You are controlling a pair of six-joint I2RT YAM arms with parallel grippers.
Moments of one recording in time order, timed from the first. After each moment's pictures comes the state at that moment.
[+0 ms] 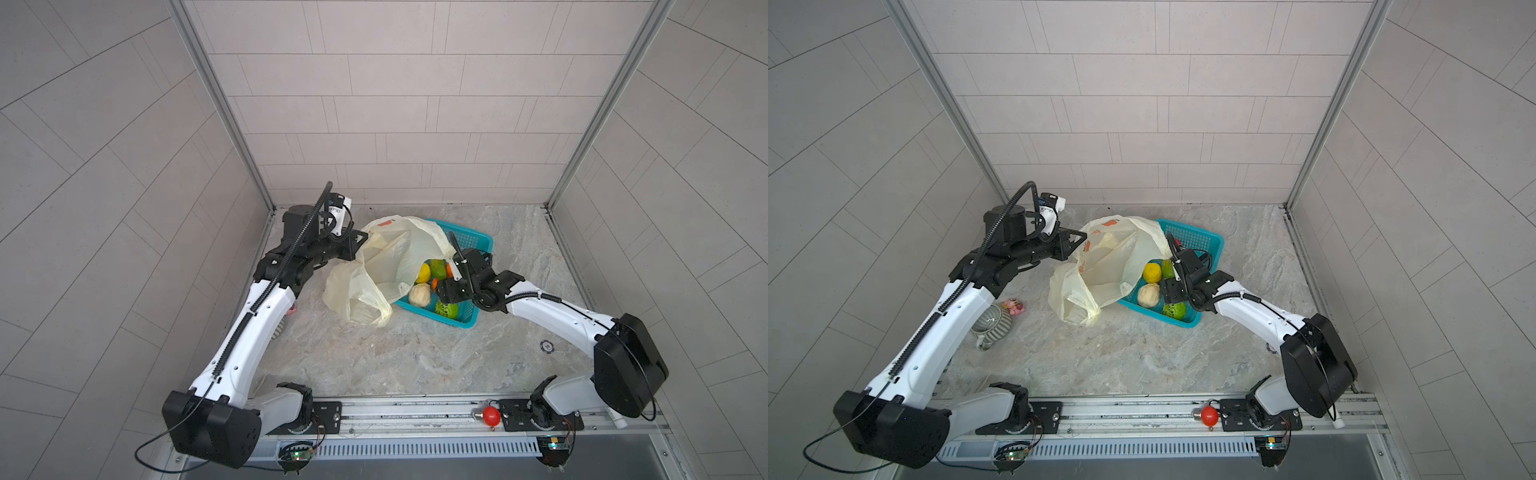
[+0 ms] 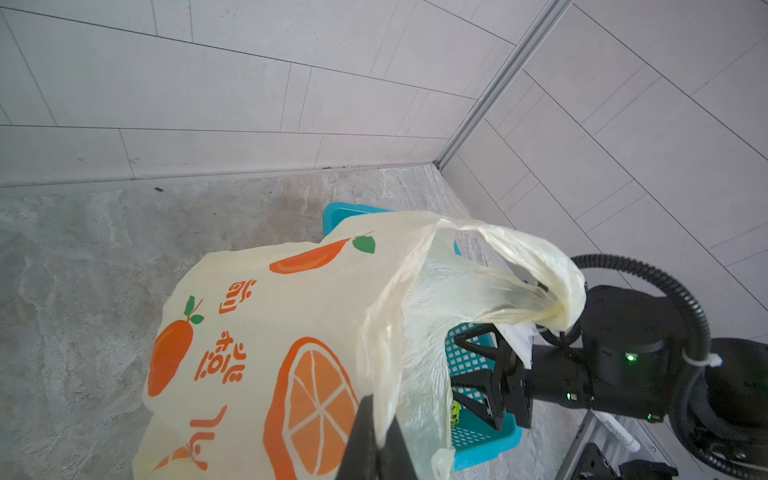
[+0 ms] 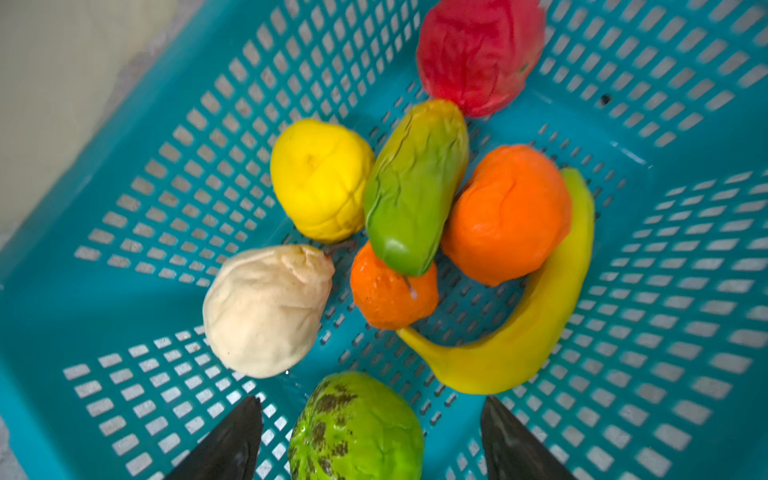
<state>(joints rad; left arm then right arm) -0.21 1.20 1.22 -0.49 0.50 -0.23 0.57 1.45 0.97 -0.47 0.05 0.29</state>
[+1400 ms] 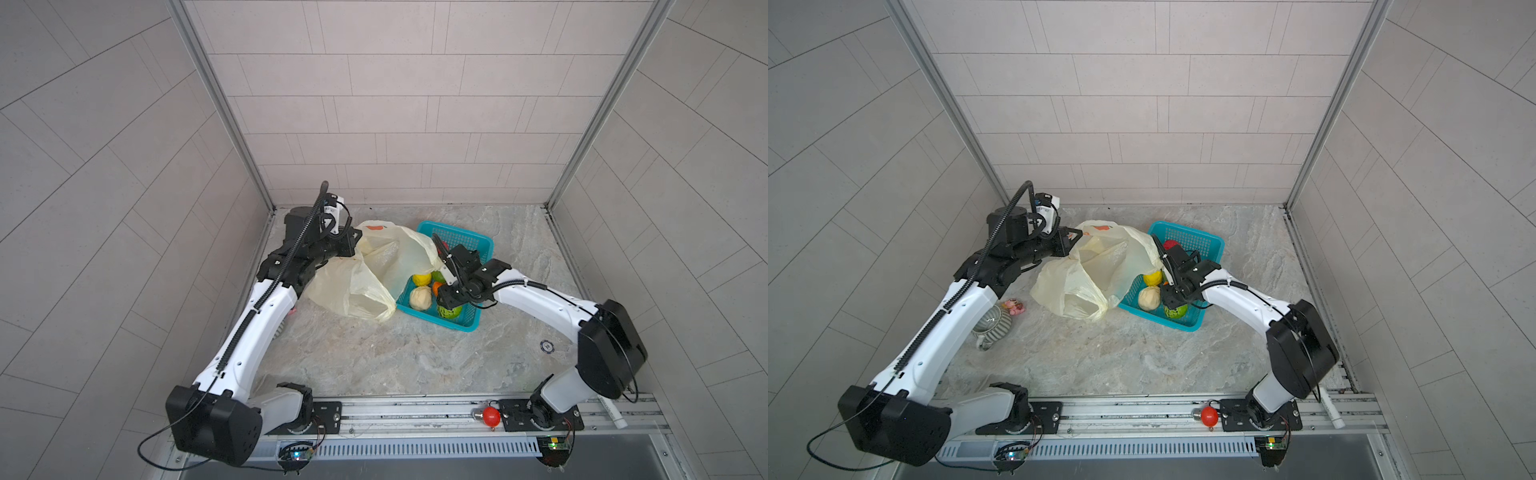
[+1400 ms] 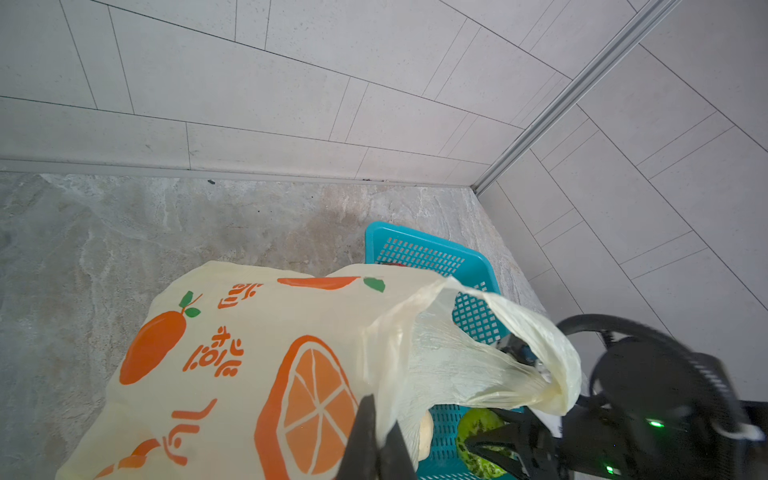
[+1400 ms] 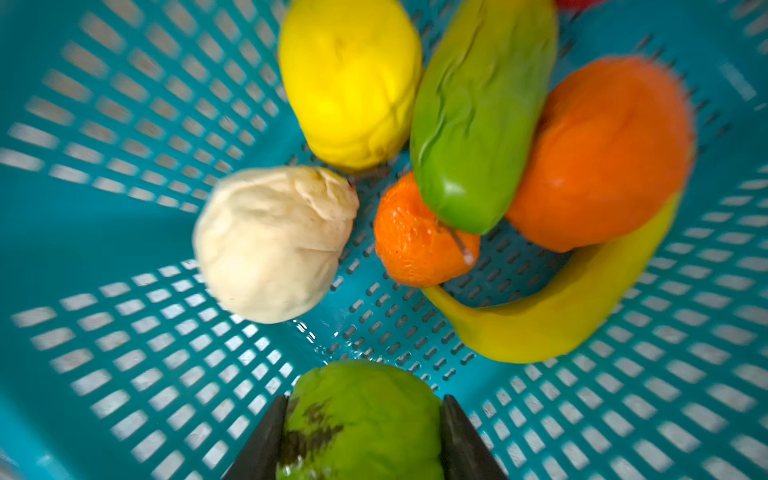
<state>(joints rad) -0.21 1.22 1.19 -0.43 0.39 -0.32 0.60 1.50 1.13 -0.73 0.01 0.22</state>
